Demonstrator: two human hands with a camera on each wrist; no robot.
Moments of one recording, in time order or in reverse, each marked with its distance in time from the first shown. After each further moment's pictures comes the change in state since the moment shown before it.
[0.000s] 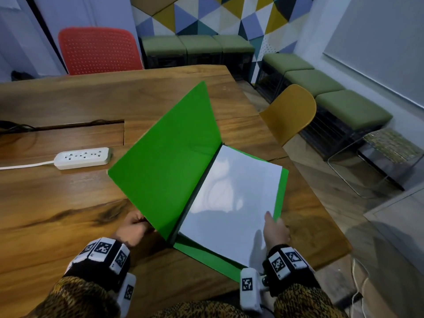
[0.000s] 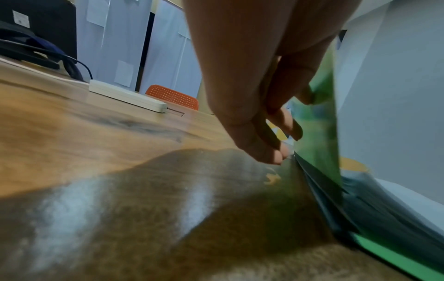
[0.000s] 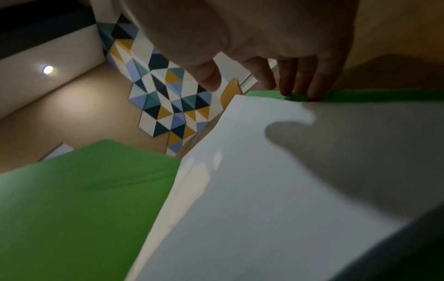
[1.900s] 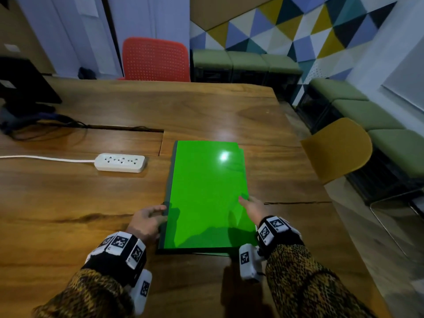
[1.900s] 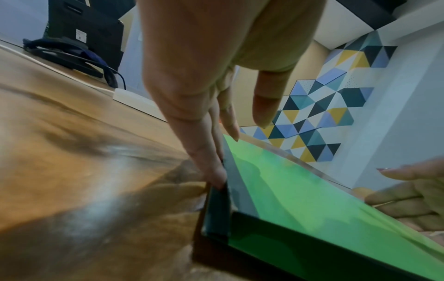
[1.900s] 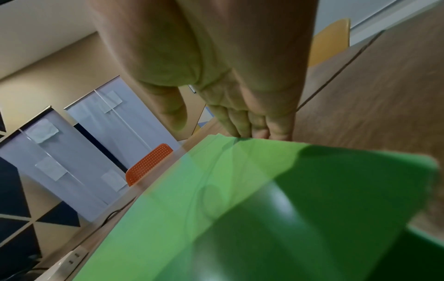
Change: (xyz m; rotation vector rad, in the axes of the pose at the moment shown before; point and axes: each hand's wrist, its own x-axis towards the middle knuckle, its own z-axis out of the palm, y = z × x) left_hand 0.063 -0.005 -0.042 -0.128 0.290 -0.292; right_hand 0.010 -0.141 0.099 -0.354 -0.568 -0.348
